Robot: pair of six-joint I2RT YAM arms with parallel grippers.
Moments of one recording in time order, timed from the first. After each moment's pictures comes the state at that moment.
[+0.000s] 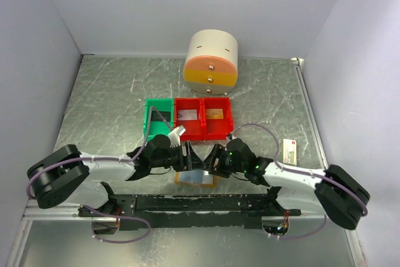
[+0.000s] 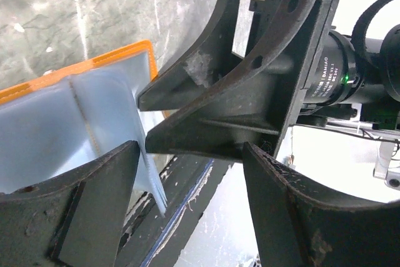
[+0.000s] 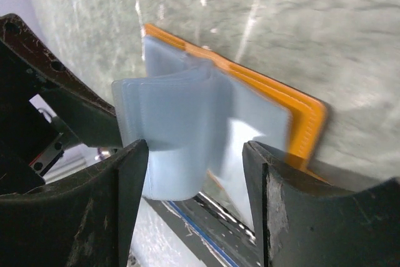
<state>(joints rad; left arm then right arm) -0.97 1.33 0.37 0.52 0.29 -1.06 0.85 1.16 0.25 0.25 -0.20 1.14</state>
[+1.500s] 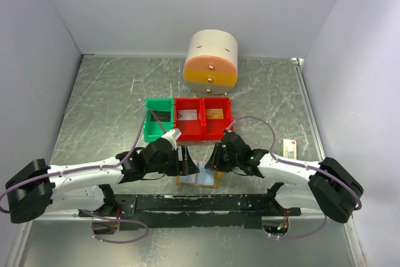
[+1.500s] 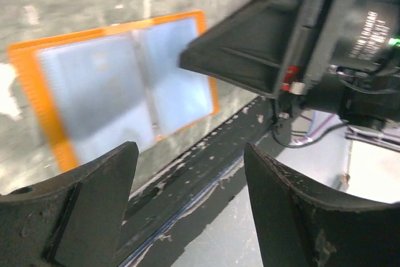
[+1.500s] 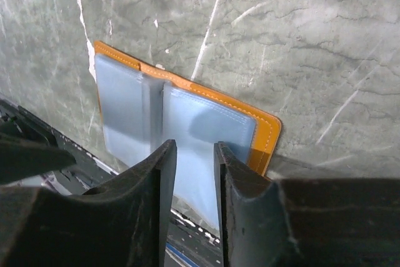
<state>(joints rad) -1.08 1.14 0.48 0.05 0.07 -1.01 0.82 1.21 0.40 -0.06 -0.12 0.96</state>
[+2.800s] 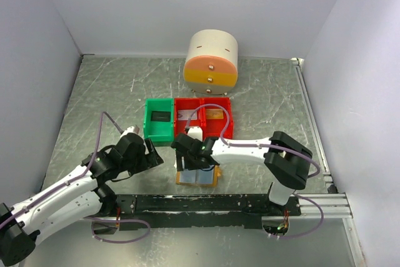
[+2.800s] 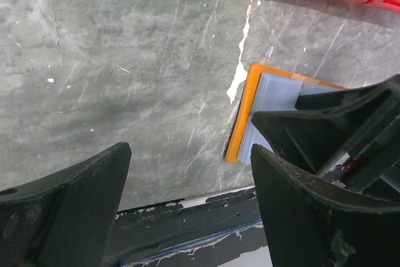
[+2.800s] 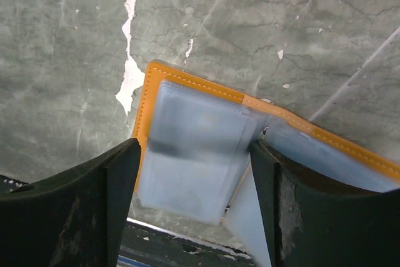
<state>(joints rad) -0.75 0.73 0.47 -0.62 -0.11 -1.02 1.14 1.67 0.98 -0.45 0.21 0.95</state>
